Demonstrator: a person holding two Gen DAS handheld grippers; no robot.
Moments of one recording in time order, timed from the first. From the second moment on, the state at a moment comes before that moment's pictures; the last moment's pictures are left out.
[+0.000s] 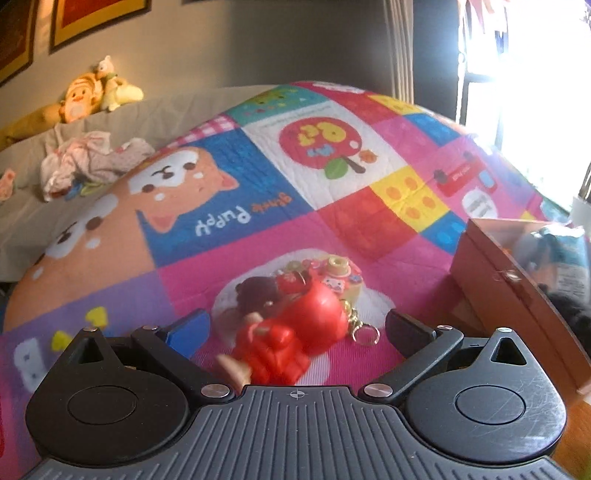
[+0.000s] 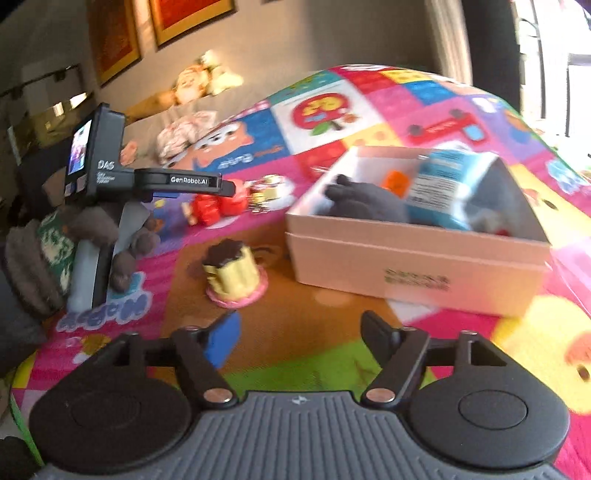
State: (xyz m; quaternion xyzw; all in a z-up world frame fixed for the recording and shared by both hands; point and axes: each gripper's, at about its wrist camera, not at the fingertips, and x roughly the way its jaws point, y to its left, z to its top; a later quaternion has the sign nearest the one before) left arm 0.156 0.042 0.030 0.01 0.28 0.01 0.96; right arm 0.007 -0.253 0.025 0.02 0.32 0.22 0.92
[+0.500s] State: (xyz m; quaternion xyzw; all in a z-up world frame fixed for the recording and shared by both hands) left arm 0.119 0.021 0.037 0.06 0.25 -0.07 0.96; right arm 0.011 -0.269 0.008 0.08 0.32 0.20 0.92
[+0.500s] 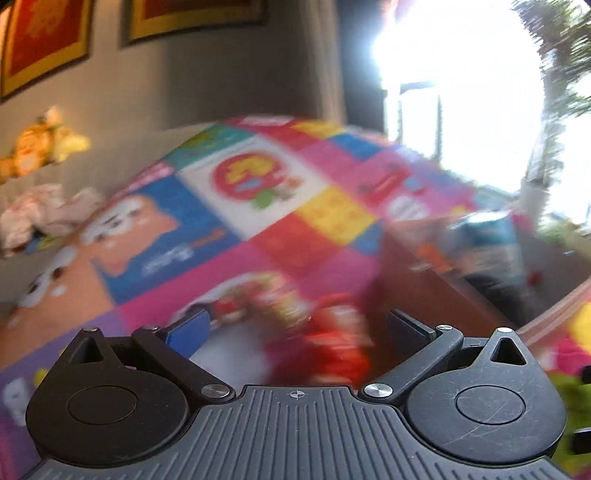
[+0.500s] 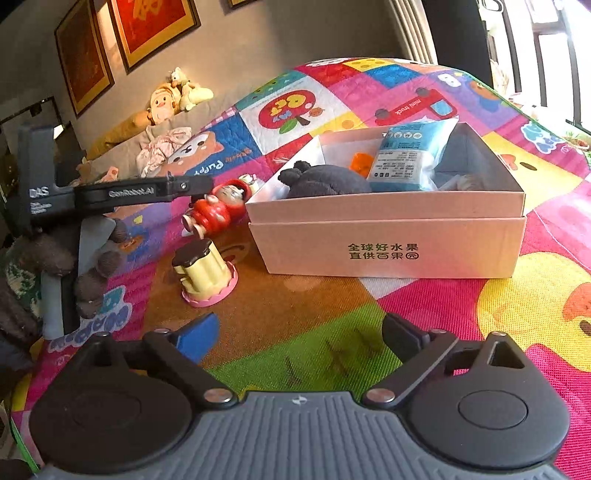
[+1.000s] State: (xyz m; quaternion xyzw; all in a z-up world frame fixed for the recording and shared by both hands) left arm 0.150 -0.008 0.011 0.07 0.33 -0.11 0.93; right arm 0.014 -0.271 0.006 0.09 0.32 0.20 0.92
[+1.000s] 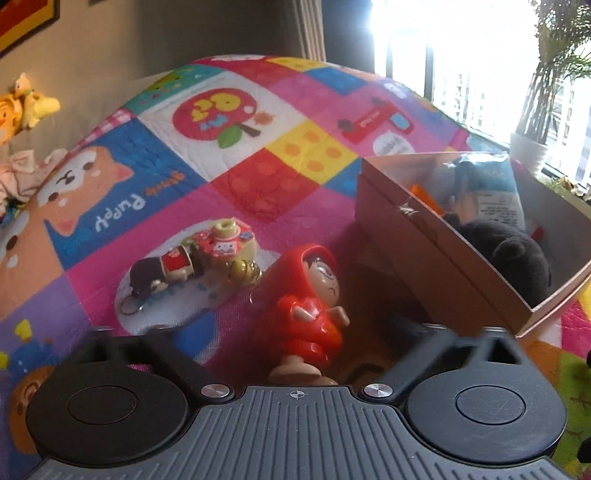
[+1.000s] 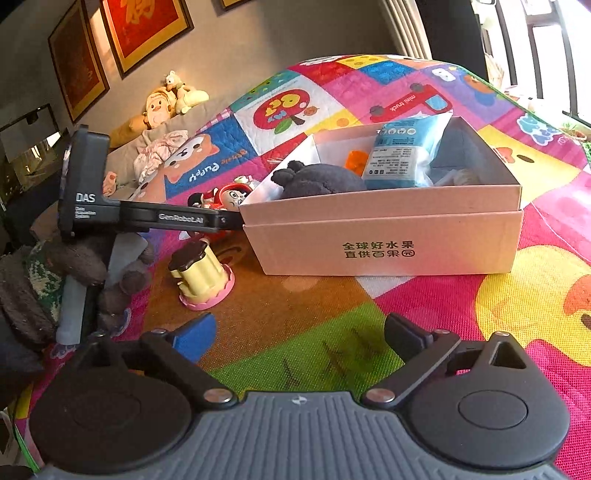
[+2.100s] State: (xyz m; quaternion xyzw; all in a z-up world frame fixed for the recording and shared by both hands) left arm -0.024 0.047 0.023 0.06 0.33 -0.09 0.94; right arm 0.063 -0.137 0.021 -0.10 0.34 0.27 0.90
